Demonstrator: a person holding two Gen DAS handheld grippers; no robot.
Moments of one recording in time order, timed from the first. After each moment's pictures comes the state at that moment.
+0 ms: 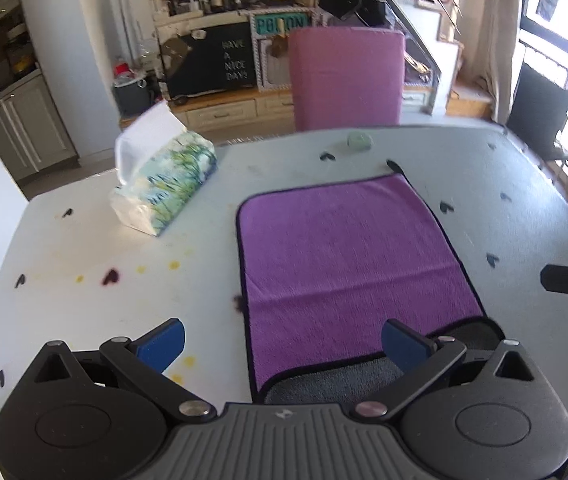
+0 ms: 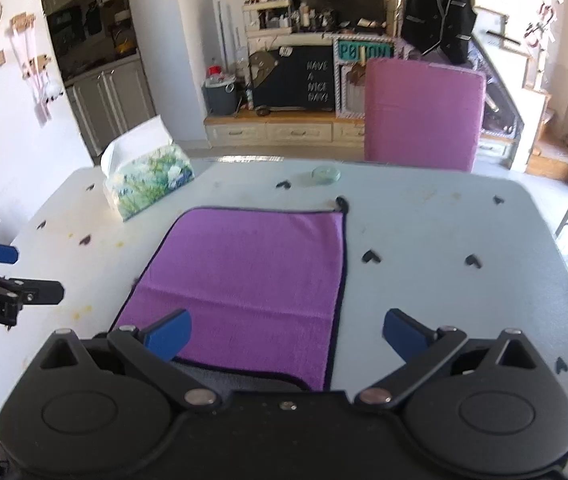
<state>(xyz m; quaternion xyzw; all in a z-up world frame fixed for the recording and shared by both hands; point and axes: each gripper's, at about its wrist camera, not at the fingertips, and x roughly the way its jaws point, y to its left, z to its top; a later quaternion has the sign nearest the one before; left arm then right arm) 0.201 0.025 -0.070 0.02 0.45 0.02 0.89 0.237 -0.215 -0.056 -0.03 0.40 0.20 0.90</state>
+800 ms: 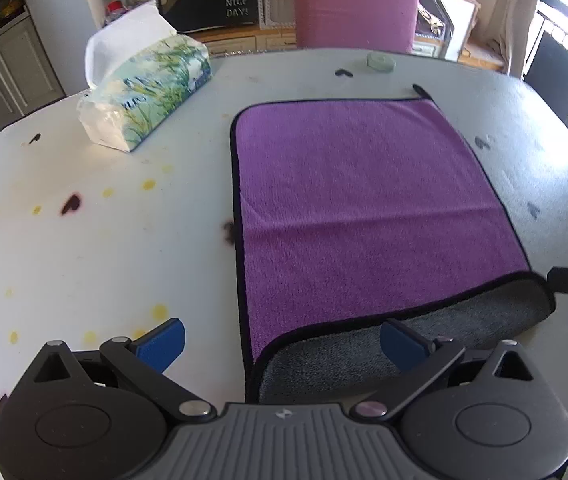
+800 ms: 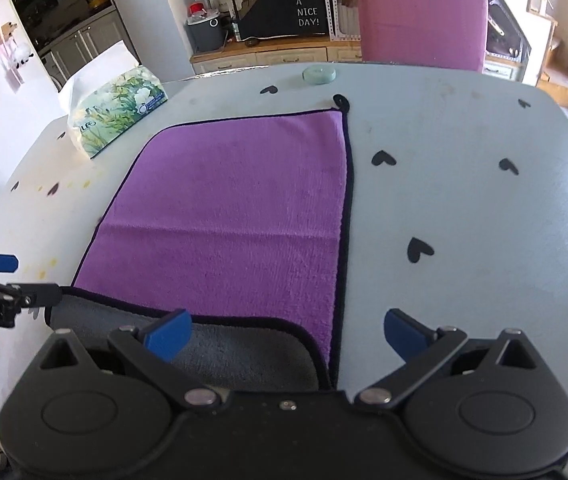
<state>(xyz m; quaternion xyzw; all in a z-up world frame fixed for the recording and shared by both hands) 0.228 0.047 -0.158 0.00 0.53 0.02 0.85 0.270 -0.209 -0.143 0.00 0.49 0.19 0.85</state>
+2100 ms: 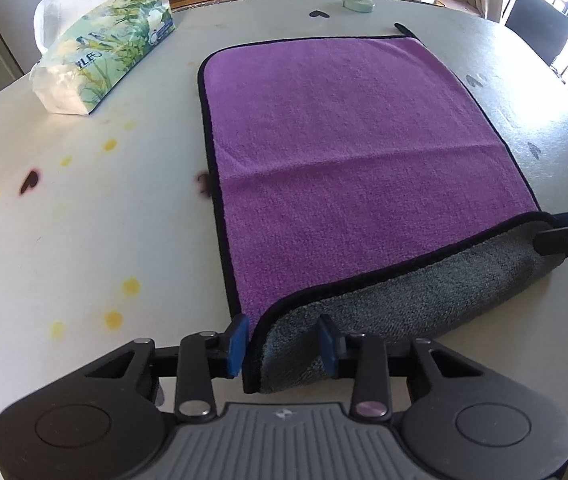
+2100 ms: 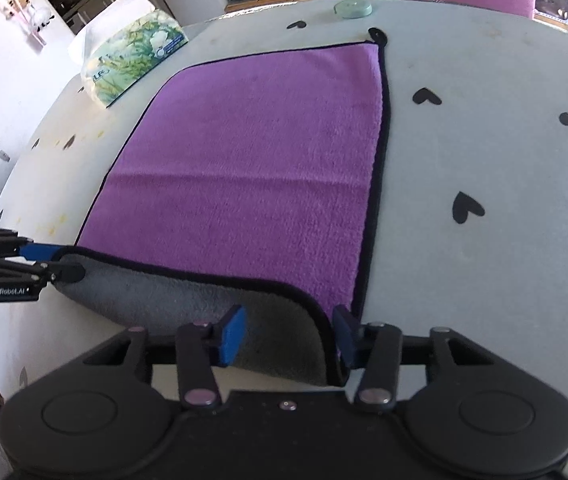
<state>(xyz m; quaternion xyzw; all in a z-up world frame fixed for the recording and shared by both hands) 0.237 0.054 -0.190 0.01 0.58 -0.03 0.82 0.293 -0.212 -0.187 0.00 0.56 0.25 0.79</state>
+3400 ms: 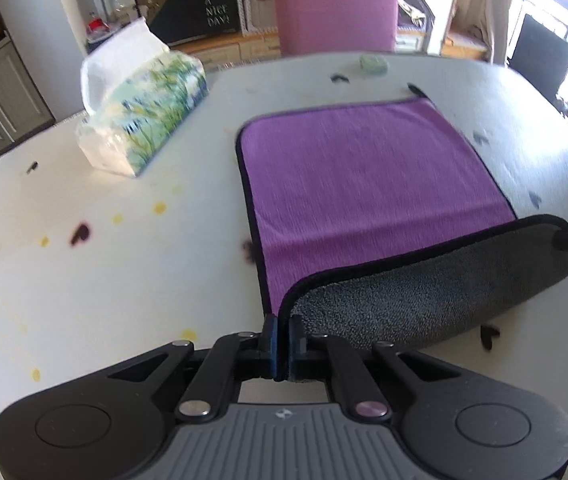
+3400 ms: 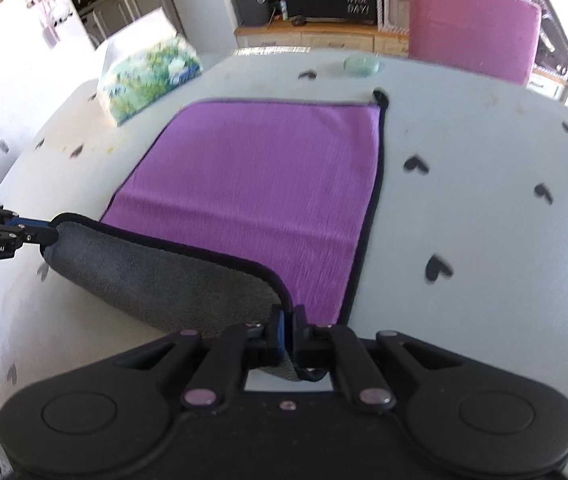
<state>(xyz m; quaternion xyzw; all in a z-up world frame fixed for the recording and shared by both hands) 0.237 0.064 -0.141 0.03 0.52 0.00 0.86 0.290 -0.210 -0.142 -0.05 0.50 0.25 0.83</state>
